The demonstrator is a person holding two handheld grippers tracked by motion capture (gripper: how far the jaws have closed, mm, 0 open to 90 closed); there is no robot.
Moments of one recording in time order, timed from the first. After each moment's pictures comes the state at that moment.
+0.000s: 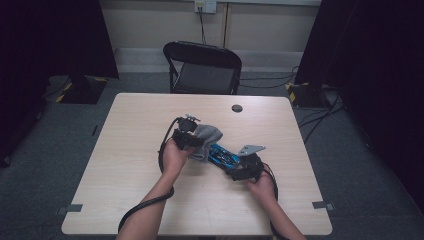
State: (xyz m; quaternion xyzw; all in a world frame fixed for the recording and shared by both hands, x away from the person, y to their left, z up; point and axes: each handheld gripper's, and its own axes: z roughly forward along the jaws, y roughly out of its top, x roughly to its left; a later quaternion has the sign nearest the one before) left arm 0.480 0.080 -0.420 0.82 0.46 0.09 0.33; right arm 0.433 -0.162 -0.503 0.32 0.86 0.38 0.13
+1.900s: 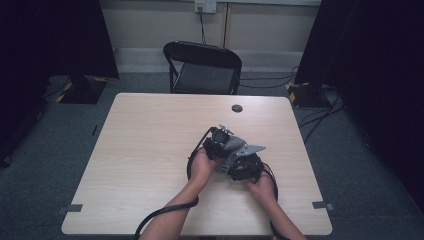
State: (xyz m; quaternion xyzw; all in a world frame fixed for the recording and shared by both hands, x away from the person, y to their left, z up) left arm 0.468 -0.004 -0.440 0.86 0.39 0.09 0.30; right arm 0.433 -0.162 -0.503 0.32 0.86 0.38 0.13
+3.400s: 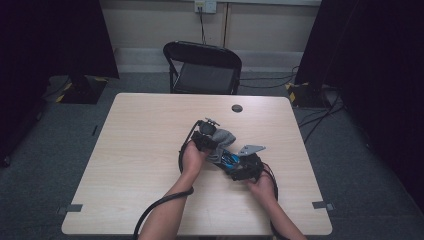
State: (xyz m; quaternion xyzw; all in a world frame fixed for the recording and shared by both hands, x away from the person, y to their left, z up) left arm 0.500 0.030 -0.451 0.84 0.44 0.11 0.29; right arm 0.433 -0.162 -0.503 0.32 0.86 0.38 0.13
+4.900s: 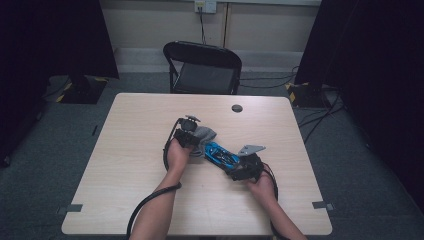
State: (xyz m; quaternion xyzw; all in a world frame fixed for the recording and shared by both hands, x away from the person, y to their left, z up) left arm 0.516 0.089 -0.460 0.81 0.51 0.12 0.26; right arm 0.433 -0.162 -0.503 0.32 0.86 0.38 0.13
